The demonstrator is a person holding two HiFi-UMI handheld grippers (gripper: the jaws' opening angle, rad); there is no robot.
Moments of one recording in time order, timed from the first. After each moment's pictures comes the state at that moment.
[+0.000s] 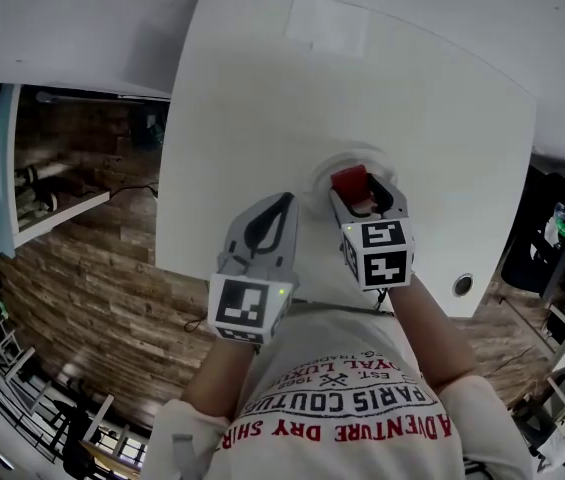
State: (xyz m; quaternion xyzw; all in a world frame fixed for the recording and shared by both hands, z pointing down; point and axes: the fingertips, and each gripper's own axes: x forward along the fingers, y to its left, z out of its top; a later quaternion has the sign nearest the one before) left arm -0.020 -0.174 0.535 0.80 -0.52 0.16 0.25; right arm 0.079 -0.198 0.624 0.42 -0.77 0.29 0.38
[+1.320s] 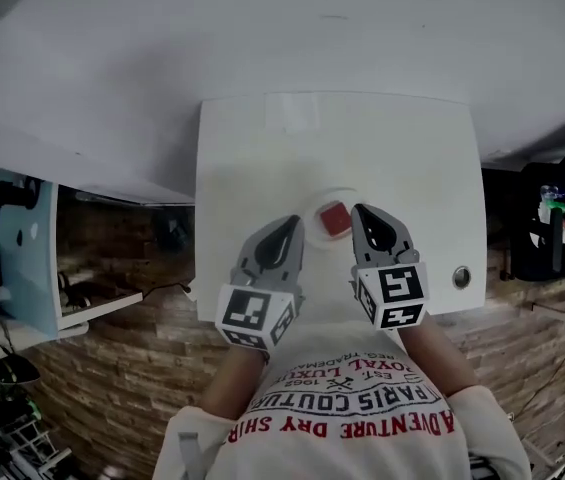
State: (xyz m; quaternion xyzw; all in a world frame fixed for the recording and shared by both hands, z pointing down) left arm -0.002 -0.175 0.411 0.88 -0.44 0.08 0.16; right arm 0.097 -0.187 0.431 0.55 -0.80 0.15 0.16
